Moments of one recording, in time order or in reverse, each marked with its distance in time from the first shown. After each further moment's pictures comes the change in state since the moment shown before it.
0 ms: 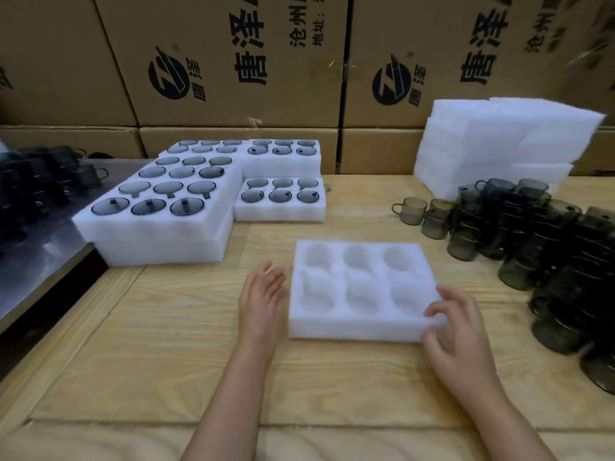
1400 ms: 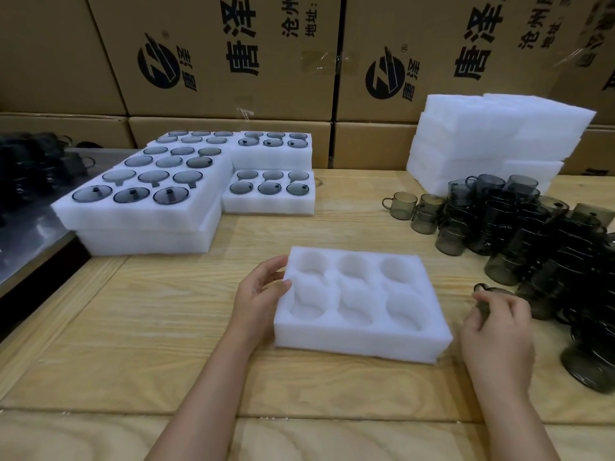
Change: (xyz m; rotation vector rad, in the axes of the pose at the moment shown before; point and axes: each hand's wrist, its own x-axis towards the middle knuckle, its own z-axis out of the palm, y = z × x) left_hand -0.013 -0.005 -0.002 0.343 -0.317 0.141; right_hand 0.007 0.033 -0.030 -0.420 0.312 0.373
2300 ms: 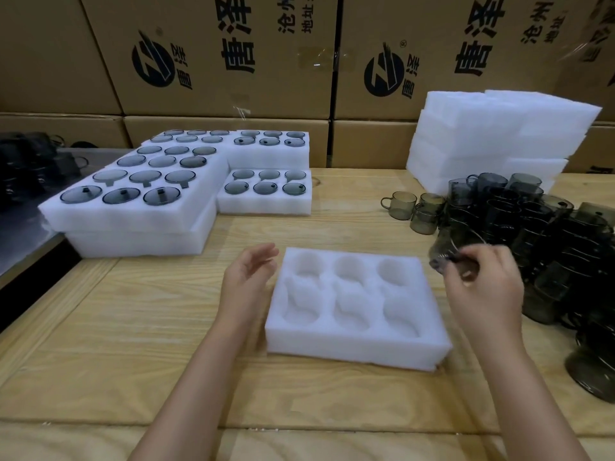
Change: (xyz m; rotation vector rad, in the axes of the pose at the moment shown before) left_hand 0.011 0.024 0.011 0.107 0.156 0.074; right_hand 0.043 -0.039 0.000 0.212 -0.038 -0.246
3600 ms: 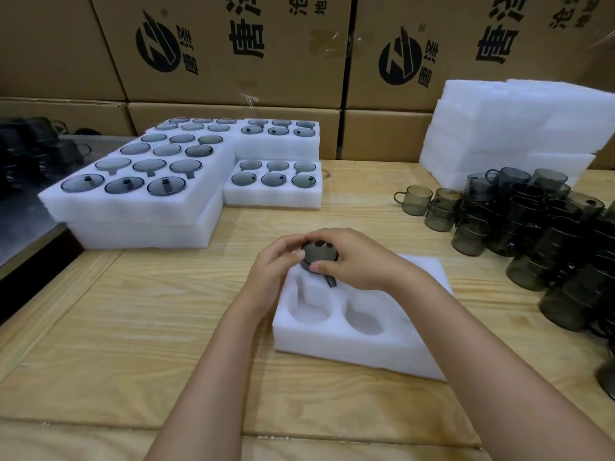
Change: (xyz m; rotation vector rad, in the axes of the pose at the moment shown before) left_hand 0.029 -0.014 0.006 -0.055 -0.329 -0.033; right_hand 0.022 -0.093 0.101 0.133 -1.013 -0.377
